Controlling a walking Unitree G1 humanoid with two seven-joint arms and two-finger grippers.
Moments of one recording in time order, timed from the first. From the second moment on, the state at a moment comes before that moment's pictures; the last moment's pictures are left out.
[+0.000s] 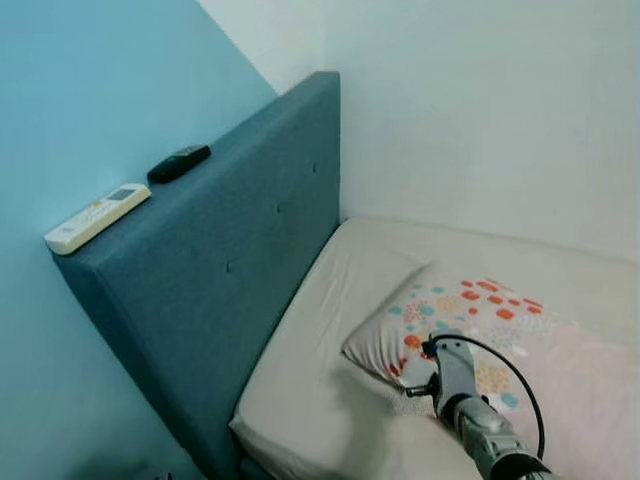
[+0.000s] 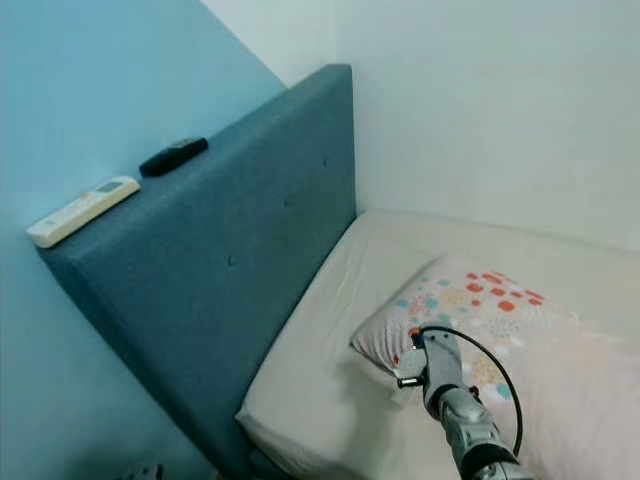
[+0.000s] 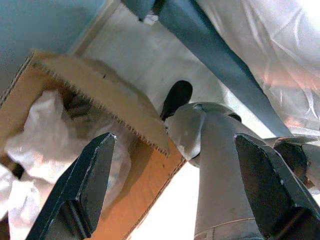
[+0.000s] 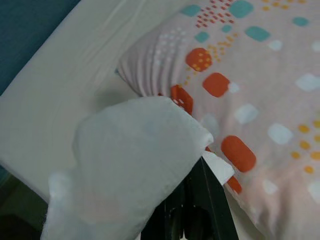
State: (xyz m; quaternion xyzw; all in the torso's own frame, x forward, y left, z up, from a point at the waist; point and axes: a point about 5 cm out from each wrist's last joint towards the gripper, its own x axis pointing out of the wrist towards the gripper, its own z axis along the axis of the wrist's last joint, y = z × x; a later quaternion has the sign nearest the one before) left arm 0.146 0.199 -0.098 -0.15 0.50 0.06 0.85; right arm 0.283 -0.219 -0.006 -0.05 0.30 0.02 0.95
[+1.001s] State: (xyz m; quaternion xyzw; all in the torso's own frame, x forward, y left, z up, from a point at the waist) left arm 0.143 0.196 -0.099 -0.15 0.50 0.05 0.85; right arm 0.279 -0.215 -0.011 -0.04 0.30 0.04 0.95
